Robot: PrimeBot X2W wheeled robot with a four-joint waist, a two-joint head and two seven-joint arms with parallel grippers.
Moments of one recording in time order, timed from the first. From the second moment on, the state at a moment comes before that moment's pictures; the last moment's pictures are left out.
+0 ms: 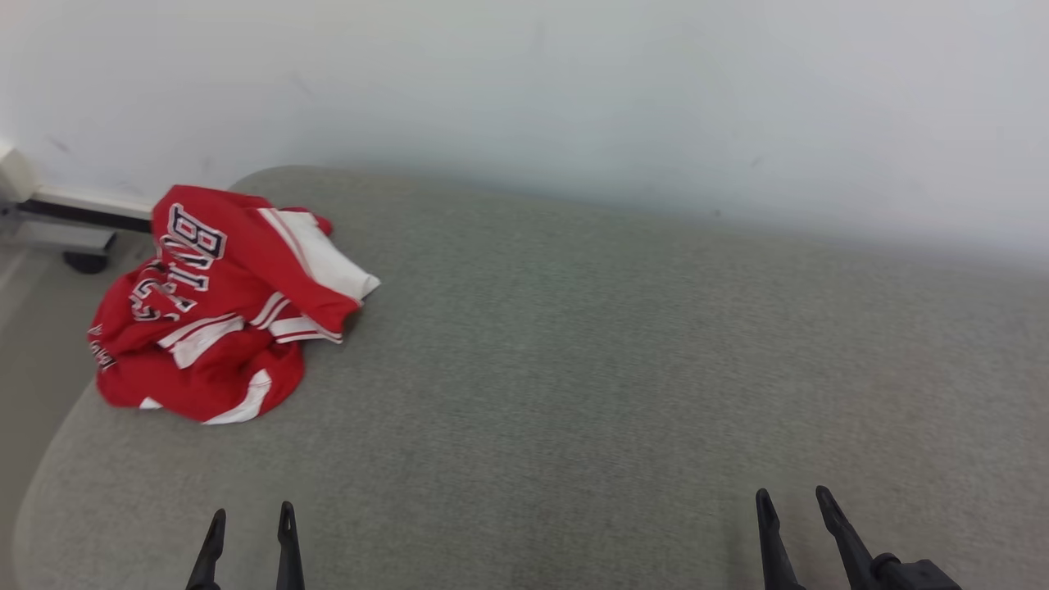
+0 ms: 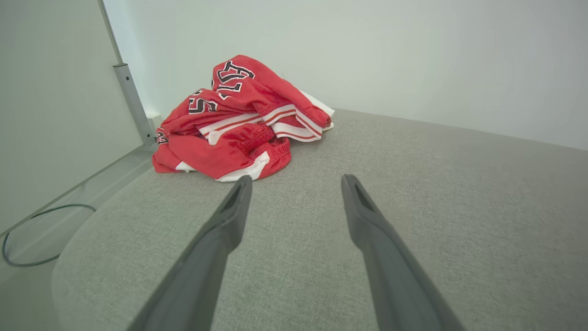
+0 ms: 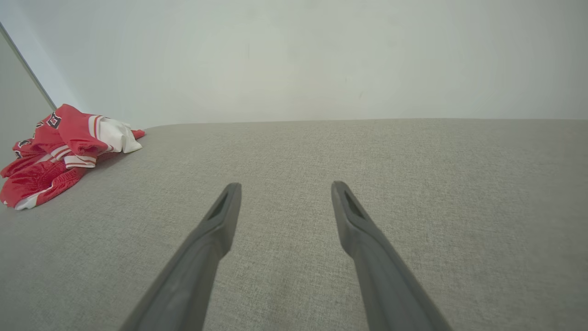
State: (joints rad) left arm 0.04 0.05 0.04 0.23 -0.12 -0.06 -0.26; right arm 0.09 -0.05 0.01 0.21 0.17 0.13 -0.26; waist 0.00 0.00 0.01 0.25
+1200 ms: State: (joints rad) left arm 0.04 0.05 0.12 0.26 -0.13 -0.03 -0.26; right arm 0.08 -0.05 0.07 0.23 0.15 0.13 -0.26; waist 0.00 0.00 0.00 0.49
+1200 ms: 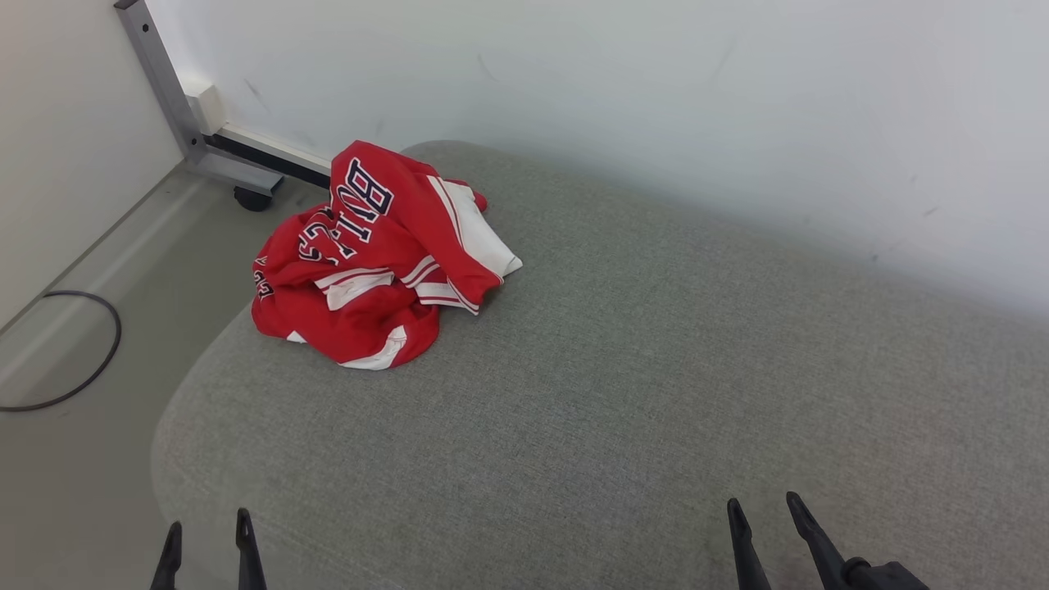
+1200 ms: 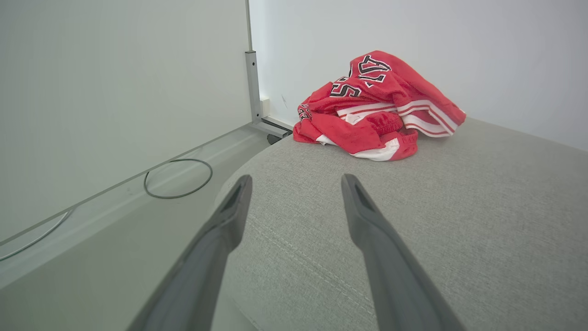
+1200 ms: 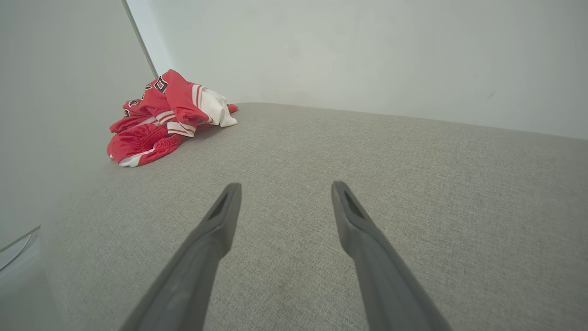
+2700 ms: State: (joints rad) left arm -0.91 0.51 0.20 0.97 -0.44 -0.12 0.19; right arm -0.12 -0.05 -0.07 0.19 0.17 0.13 -0.26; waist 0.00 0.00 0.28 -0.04
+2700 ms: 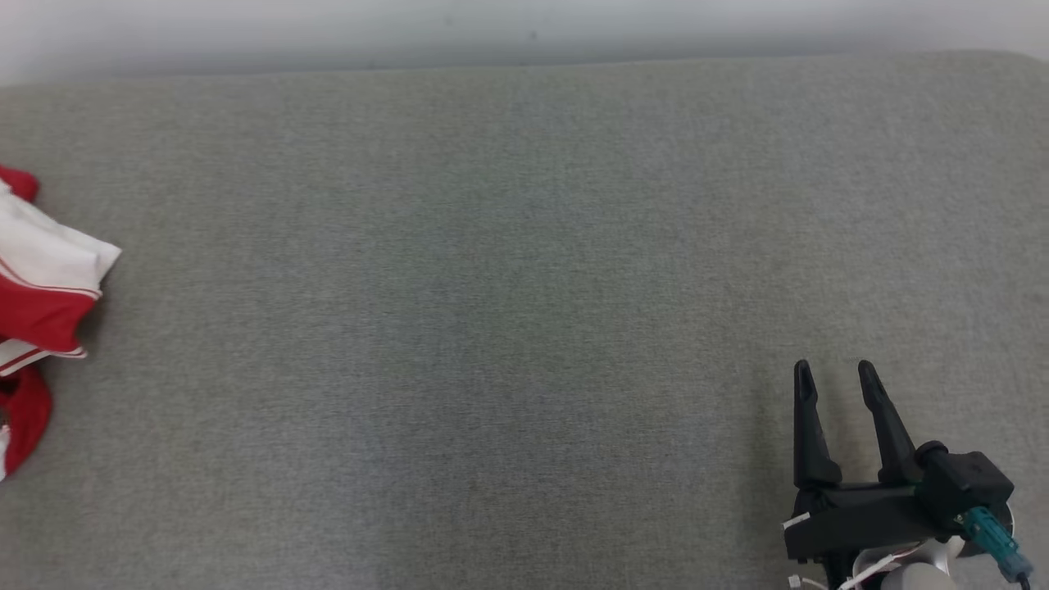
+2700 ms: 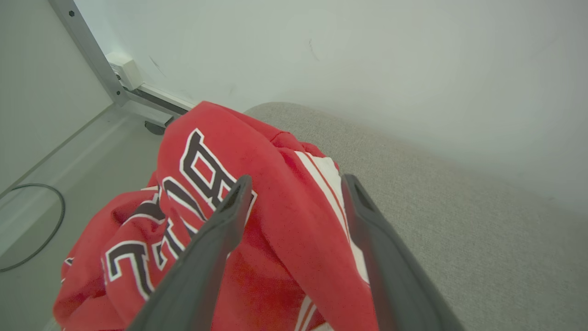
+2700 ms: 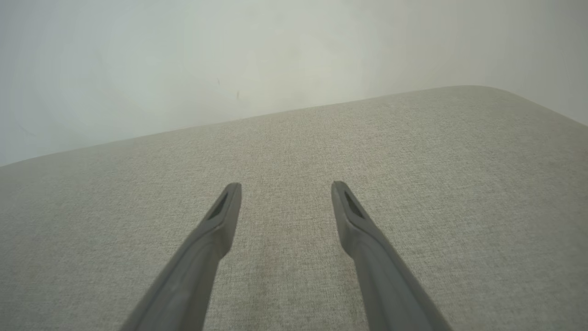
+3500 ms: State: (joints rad) left arm -0.94 0.57 0.17 1.09 -0.45 -0.11 0.16; right arm -0.12 -0.05 -0.08 0.18 0.16 0.13 -0.26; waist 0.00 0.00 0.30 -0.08
